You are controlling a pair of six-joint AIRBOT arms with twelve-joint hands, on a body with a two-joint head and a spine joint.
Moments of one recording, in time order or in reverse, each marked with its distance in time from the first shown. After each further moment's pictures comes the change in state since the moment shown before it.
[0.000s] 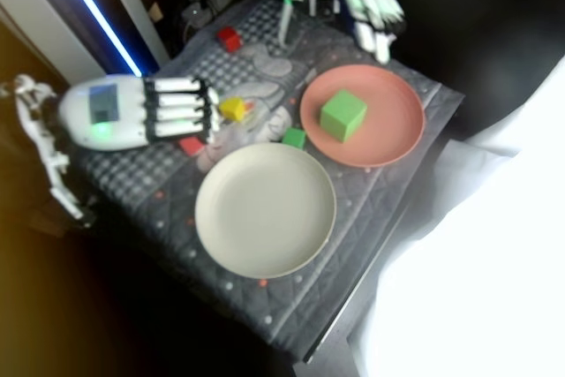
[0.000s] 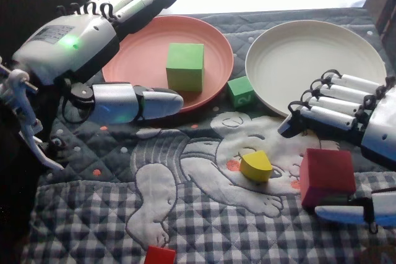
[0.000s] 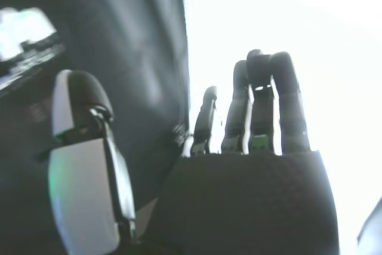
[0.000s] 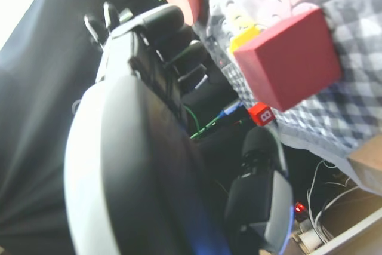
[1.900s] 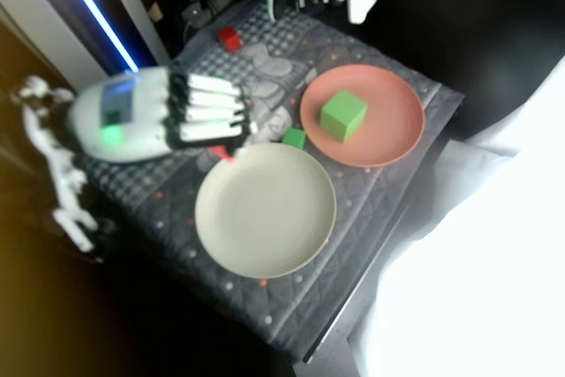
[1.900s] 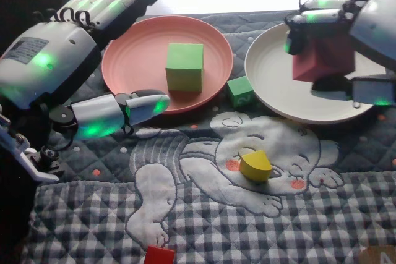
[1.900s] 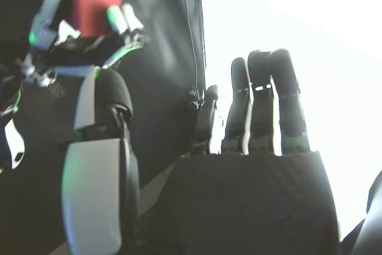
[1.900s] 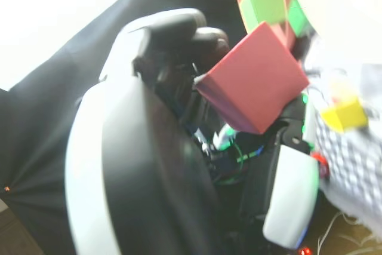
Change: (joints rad) left arm 0.120 0.034 -0.081 0.019 -0.267 0.000; right arm 0.295 -0.121 0.262 -0.010 0.084 -0.004
